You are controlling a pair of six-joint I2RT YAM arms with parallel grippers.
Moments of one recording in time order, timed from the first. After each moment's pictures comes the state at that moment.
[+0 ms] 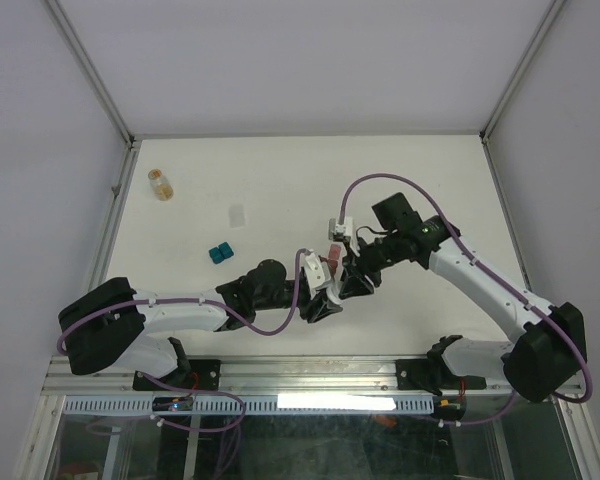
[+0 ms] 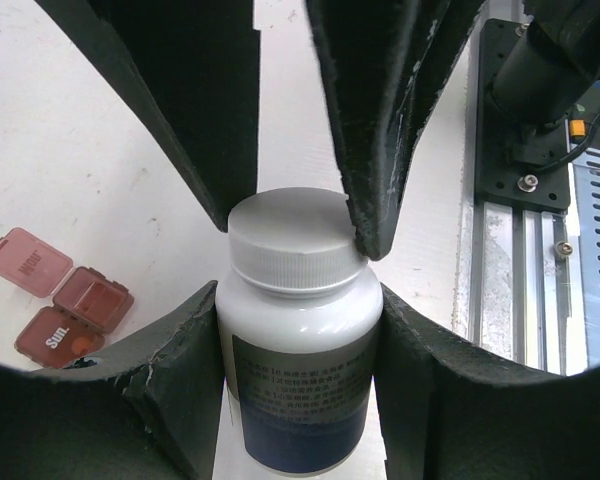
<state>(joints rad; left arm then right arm) -1.07 1.37 0.53 0.59 0.27 0.02 0.58 1.23 1.00 -0.85 -0.82 -0.48</state>
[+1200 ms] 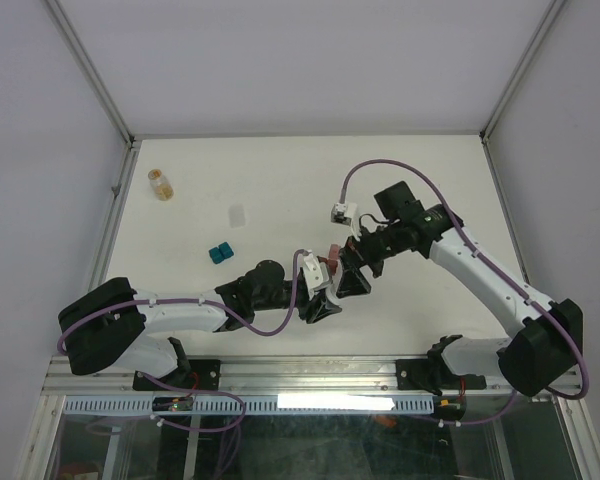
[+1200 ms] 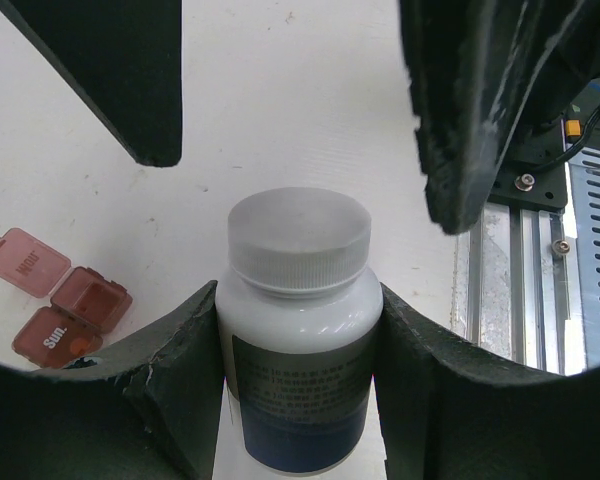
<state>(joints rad) -1.07 1.37 0.51 0.62 0.29 0.02 0.55 1.26 1.10 -0.94 -0.80 -0.36</state>
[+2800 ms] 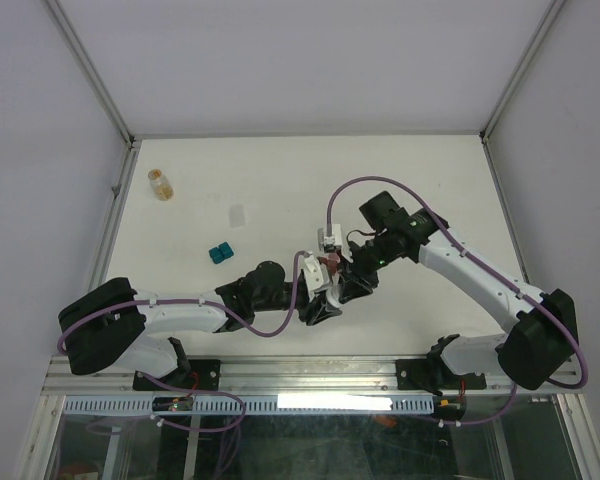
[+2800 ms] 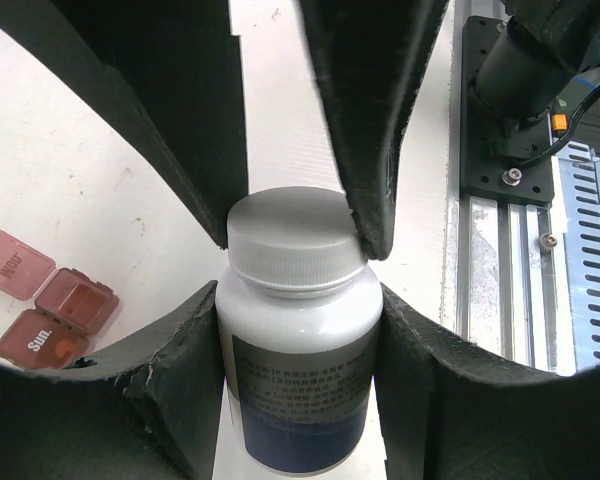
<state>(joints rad) -1.07 1.37 0.51 0.61 0.30 0.02 0.65 1.30 1.09 -0.97 -0.76 -0.64</state>
